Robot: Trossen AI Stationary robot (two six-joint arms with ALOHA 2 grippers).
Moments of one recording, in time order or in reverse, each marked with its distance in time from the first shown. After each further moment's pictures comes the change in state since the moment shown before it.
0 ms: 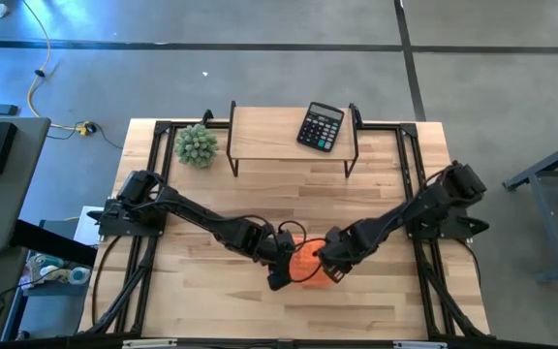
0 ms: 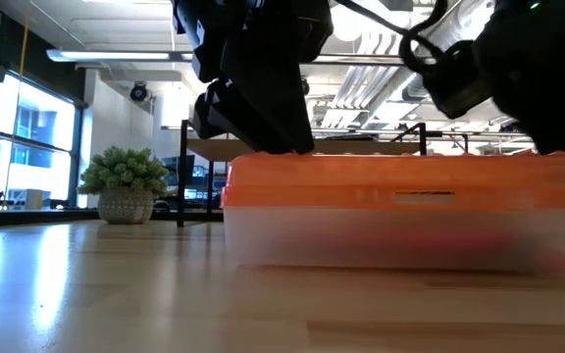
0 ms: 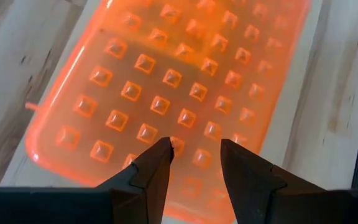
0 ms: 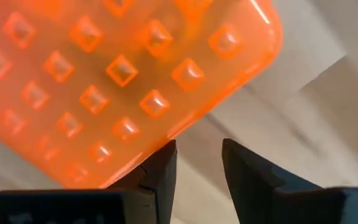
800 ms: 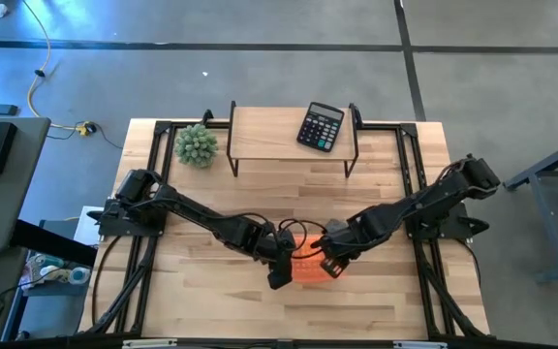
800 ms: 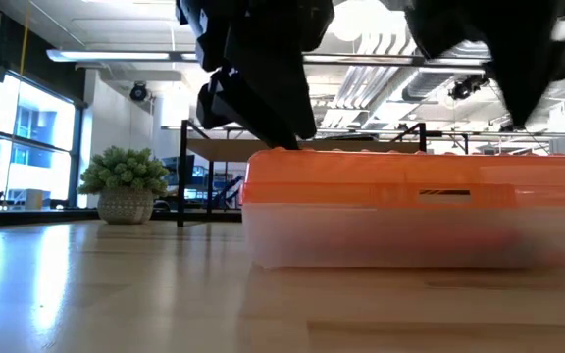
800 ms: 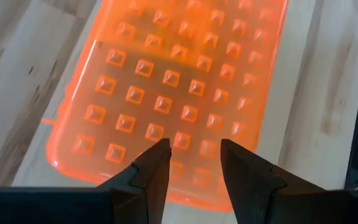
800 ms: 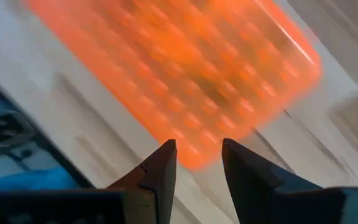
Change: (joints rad) left arm 0.008 -0.032 0.020 -0.027 -0.013 0.019; right arm -0.027 -0.130 0.072 -0.051 -0.010 -0.050
